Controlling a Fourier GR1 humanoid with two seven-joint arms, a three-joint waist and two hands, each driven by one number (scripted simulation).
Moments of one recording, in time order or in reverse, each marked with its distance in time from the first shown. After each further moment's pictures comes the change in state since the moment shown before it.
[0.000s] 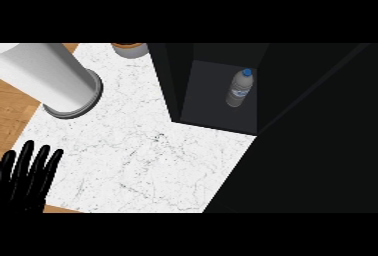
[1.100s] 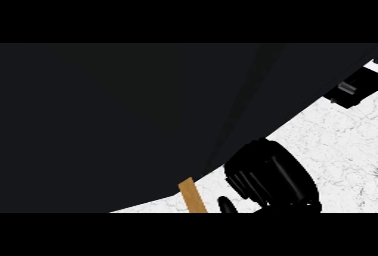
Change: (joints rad) left arm 0.021 0.007 0.026 0.020 0.023 -0.041 -0.009; right arm -0.245 0.118 -0.342 0.327 -0.066 -0.475 -0.127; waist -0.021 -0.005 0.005
